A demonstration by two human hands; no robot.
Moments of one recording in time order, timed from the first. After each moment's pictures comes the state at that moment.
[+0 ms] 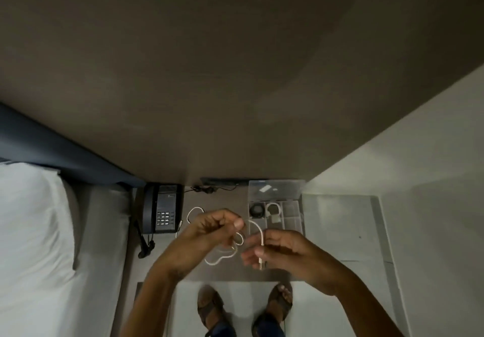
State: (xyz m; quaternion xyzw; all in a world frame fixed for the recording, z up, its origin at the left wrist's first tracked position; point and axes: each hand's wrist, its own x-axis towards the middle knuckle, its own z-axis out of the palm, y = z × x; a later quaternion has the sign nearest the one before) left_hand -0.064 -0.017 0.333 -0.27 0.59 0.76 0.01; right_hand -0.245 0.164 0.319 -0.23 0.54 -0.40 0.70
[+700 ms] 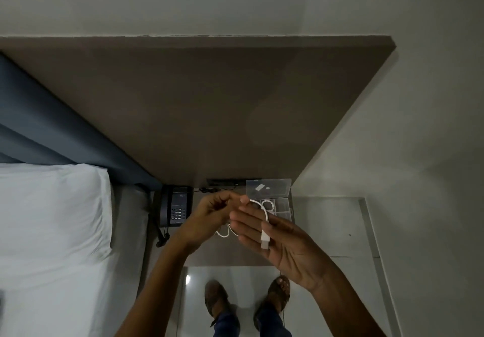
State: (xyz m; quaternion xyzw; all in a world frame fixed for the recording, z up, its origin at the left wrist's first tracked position) left_hand -0.053 0.044 0.476 -0.25 0.63 0.73 -0.06; right_hand -0.185 0.218 0.472 -0.09 0.23 -0.66 0.71
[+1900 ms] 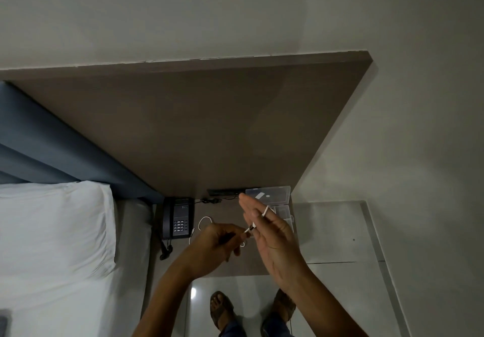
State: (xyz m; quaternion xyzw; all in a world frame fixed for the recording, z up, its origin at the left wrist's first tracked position) left_hand -0.039 0.066 0.484 -0.23 0.80 0.54 0.06; right_hand -0.164 0.198 0.463 -0.13 0.52 -0.68 0.51
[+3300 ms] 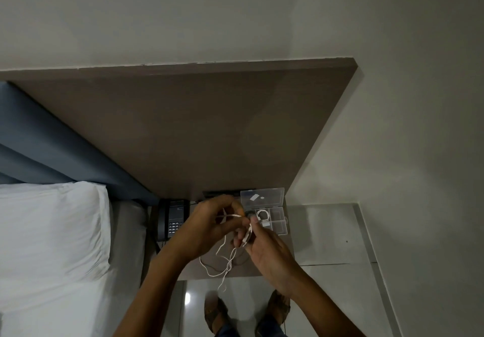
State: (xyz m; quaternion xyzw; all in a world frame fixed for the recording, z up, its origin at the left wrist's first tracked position) left_hand -0.058 0.056 0.527 -0.18 0.86 0.47 -0.05; right_hand -0.156 0.221 0.439 -0.09 0.48 -0.64 0.59
